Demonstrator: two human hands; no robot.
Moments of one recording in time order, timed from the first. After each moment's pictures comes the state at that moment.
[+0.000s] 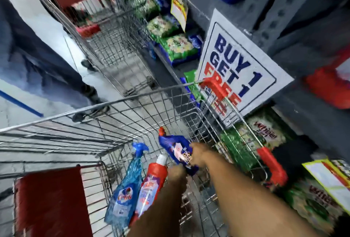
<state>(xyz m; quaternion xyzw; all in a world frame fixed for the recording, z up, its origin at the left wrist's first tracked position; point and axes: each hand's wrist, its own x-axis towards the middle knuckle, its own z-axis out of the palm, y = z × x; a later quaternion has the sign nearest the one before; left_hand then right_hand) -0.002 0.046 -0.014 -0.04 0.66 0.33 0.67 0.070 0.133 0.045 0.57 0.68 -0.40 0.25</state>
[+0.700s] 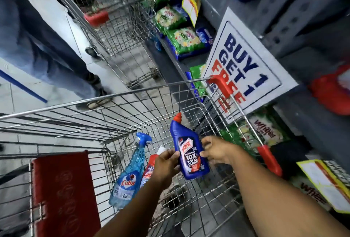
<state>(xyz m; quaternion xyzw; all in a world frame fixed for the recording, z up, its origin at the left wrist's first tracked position) -0.039 0.016 0.033 0.05 0.61 0.44 0.66 0.111 0.136 0.097 0.61 0.43 -0.65 0.14</state>
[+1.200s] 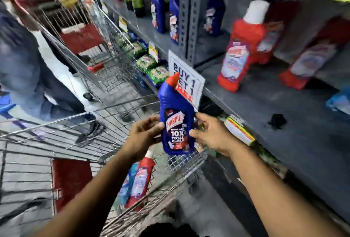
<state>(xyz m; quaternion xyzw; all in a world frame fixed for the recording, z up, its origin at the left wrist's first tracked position) -0.016 -0.019 0.261 0.39 0.50 0.50 0.59 0.196 0.020 0.285 0.50 0.59 -0.58 -0.25</state>
